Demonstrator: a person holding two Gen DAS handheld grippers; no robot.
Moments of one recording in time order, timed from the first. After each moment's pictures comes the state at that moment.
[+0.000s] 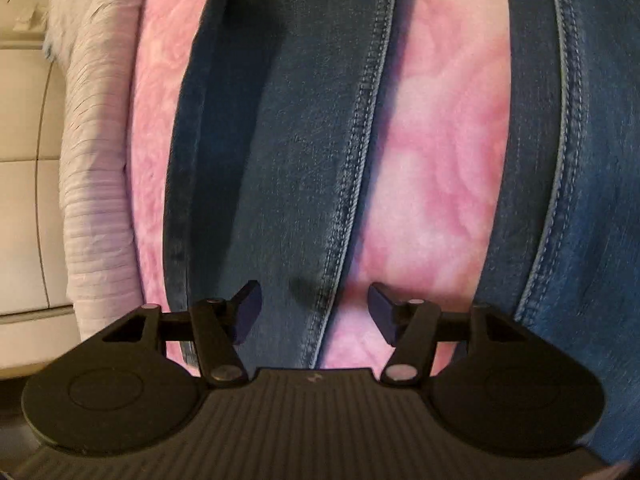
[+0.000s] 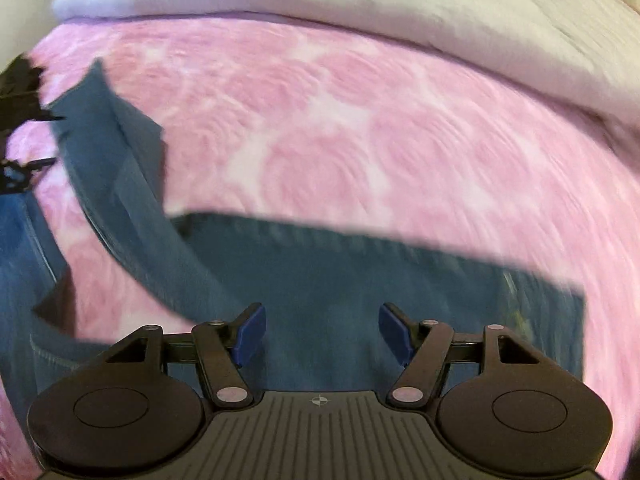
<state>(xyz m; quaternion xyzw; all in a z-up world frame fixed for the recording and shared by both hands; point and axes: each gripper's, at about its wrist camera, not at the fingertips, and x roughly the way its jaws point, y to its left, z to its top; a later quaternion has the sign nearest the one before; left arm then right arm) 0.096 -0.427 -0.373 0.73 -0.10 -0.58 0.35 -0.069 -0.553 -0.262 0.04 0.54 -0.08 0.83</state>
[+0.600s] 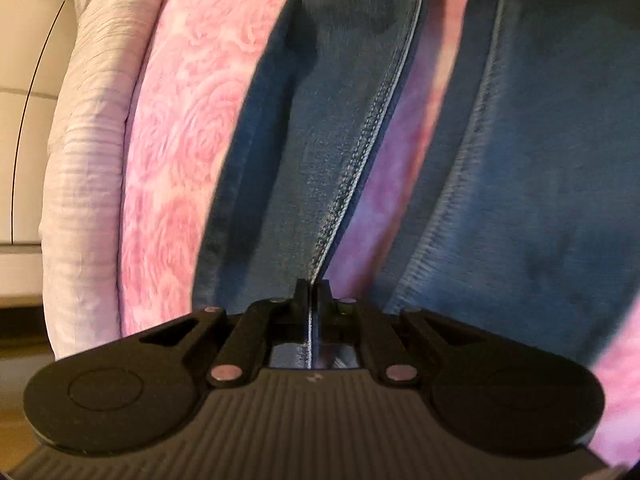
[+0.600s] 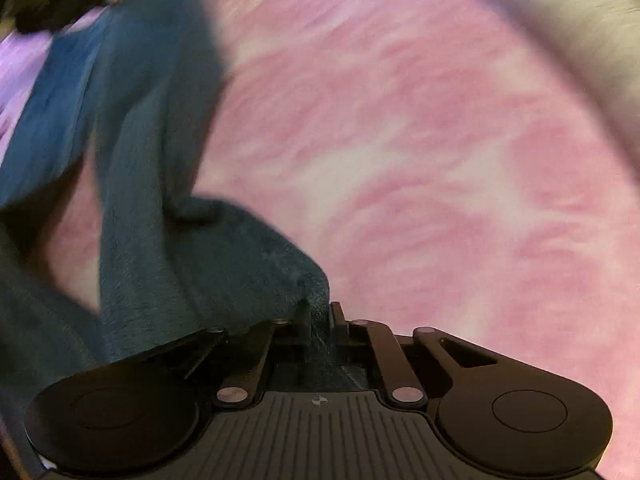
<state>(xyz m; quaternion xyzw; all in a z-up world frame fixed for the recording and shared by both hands) 0.091 -0.378 -0.310 0.71 0.02 -0.59 0.40 0.026 -0.599 -0.311 -0.12 0.59 0.14 0.79</state>
